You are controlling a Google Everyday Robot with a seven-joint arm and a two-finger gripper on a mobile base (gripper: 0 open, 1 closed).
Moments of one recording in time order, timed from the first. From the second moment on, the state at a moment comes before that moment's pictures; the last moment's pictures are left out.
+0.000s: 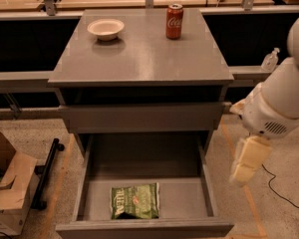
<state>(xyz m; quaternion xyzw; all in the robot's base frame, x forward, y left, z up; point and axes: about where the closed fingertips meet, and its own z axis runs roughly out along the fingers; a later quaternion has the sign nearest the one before) 0.421 -0.192 0.851 -0.60 0.79 0.05 0.12</state>
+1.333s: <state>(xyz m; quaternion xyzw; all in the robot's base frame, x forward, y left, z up) 0.433 -0.130 0.746 -0.61 0.78 0.09 0.12</state>
